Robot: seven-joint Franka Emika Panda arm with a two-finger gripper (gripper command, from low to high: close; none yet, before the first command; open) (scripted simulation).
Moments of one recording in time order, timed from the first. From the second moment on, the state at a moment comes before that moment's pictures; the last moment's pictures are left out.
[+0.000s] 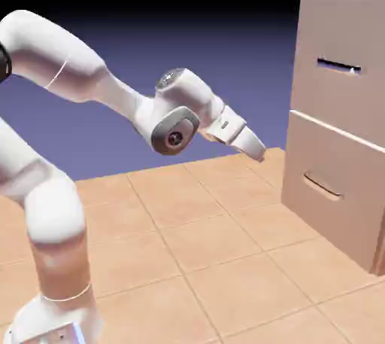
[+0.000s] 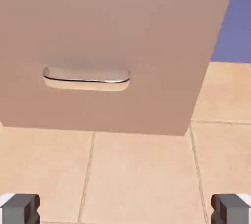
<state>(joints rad) -0.02 -0.57 0.03 -2.79 0.05 3.04 0.73</state>
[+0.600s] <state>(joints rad) -0.52 -0.58 0.51 -2.45 0.84 3.02 0.56</state>
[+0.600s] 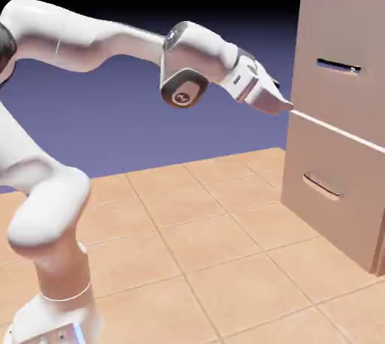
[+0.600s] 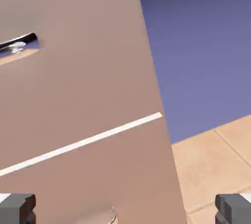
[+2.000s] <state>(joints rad) -1.70 -0.60 1.61 -1.68 2.66 2.97 0.16</state>
